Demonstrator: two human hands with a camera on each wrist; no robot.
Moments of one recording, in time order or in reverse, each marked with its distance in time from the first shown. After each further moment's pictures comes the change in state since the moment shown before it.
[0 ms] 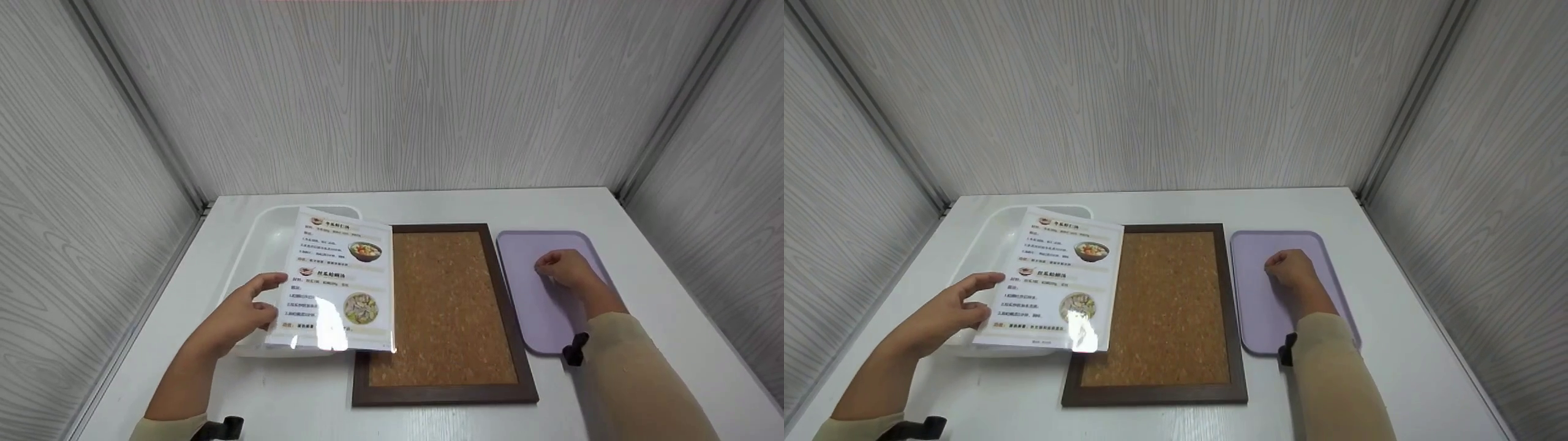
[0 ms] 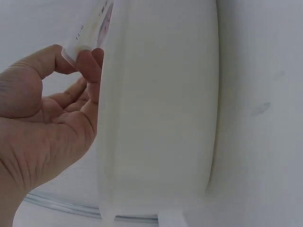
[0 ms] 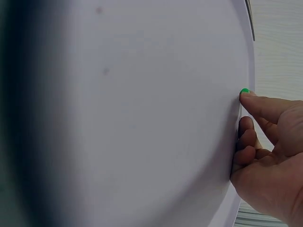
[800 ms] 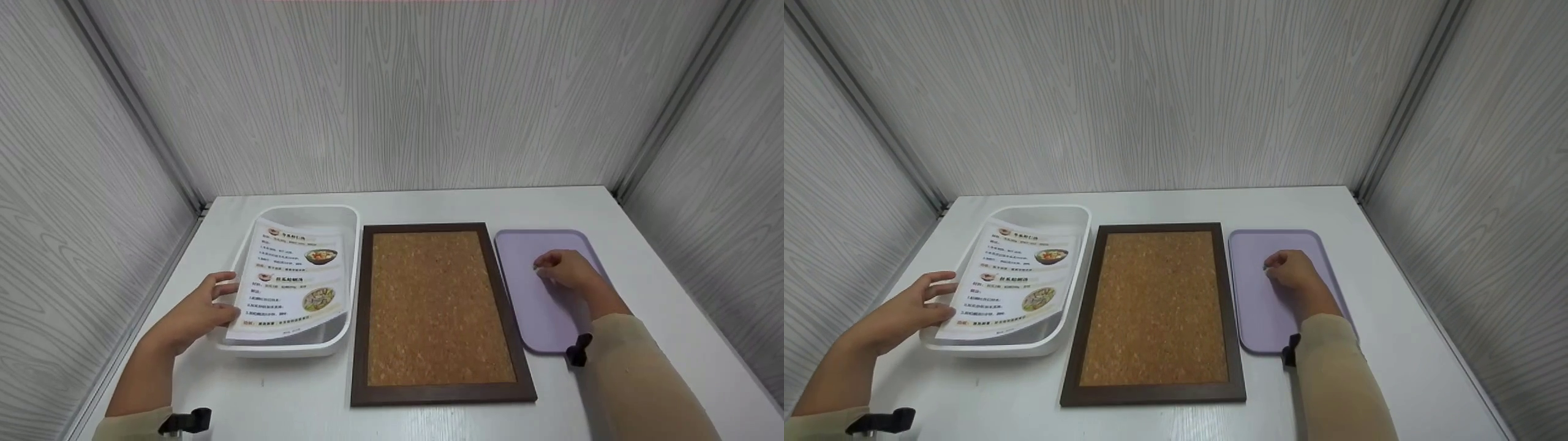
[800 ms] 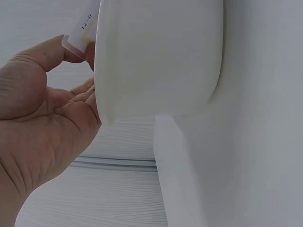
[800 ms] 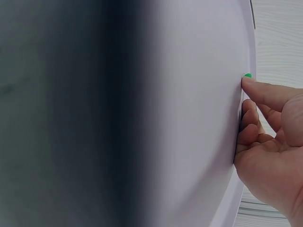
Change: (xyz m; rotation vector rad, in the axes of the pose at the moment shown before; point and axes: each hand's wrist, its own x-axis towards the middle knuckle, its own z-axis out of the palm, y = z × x) left_hand -0.004 -0.034 -0.059 0.064 -0.019 -0.071; right_hand -0.001 0.008 -0.003 -0.054 -0.035 -0.067
